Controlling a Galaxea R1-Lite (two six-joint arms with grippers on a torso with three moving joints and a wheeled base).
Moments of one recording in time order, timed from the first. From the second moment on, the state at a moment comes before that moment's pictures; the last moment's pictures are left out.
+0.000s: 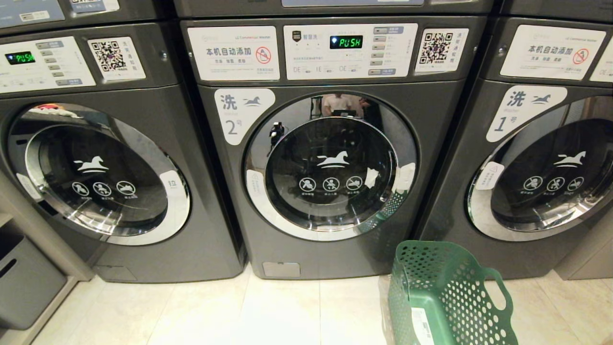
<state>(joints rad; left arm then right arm) -0.01 0.00 -0.04 0.10 -0.03 0.05 0.02 0.25 -0.04 0.10 -0.01 -0.07</state>
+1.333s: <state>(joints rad) -0.01 0.00 -0.03 0.09 -0.02 0.07 0.00 0.00 -0.04 0.10 0.01 -0.05</state>
